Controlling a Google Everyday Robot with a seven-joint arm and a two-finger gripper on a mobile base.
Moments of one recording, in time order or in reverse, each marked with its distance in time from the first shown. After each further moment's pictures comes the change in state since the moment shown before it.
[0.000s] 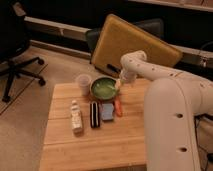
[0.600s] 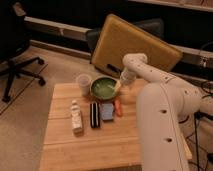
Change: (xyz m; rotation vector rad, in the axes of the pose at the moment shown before) arm 0.000 0.004 0.029 -0.106 0.076 -0.023
